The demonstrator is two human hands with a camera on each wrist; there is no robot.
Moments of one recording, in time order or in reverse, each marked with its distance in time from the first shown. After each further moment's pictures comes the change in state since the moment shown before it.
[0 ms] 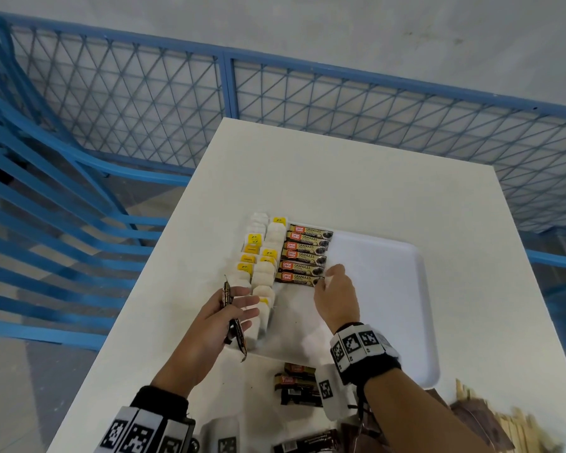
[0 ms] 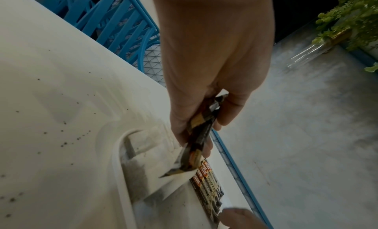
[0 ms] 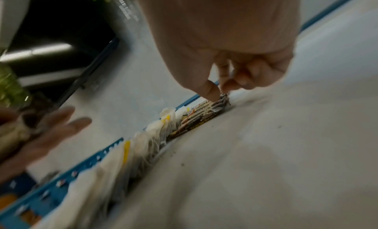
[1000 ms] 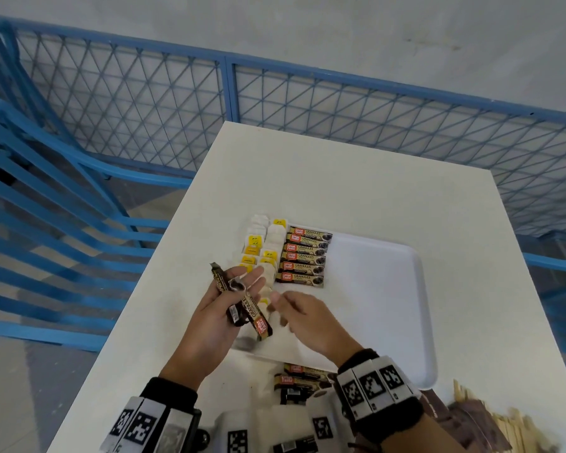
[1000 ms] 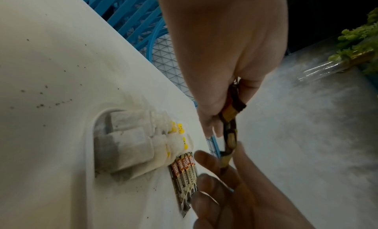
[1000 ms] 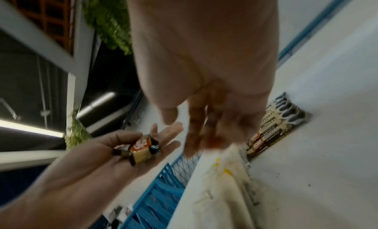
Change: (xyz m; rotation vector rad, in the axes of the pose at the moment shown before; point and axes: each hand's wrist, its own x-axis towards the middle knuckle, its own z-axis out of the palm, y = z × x) left_hand -0.004 0.012 0.012 -0.441 -0.135 0.137; right_hand -0.058 -0.041 -0.023 0.145 -0.537 -0.261
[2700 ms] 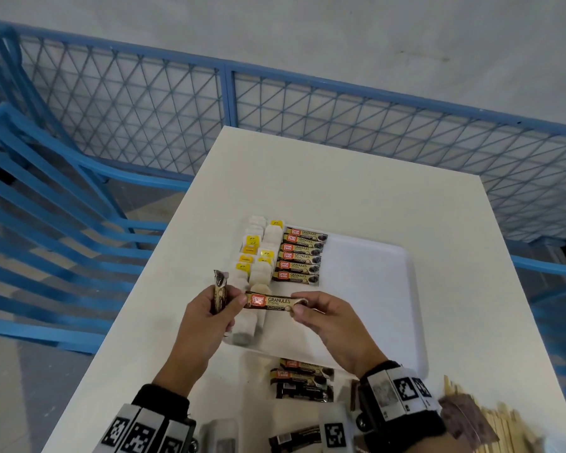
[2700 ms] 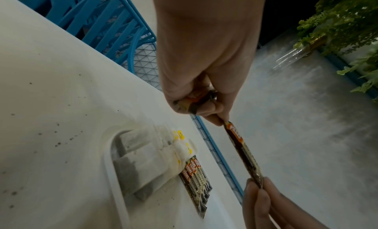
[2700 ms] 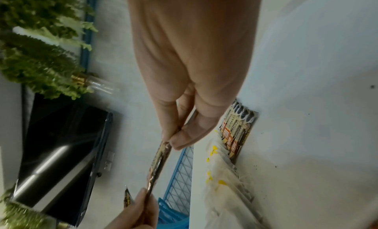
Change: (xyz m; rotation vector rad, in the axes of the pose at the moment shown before) left_hand -0.015 -0.005 -0.011 0.612 0.210 0.123; right_hand -0.029 0.020 -0.014 0.820 0.104 0.037
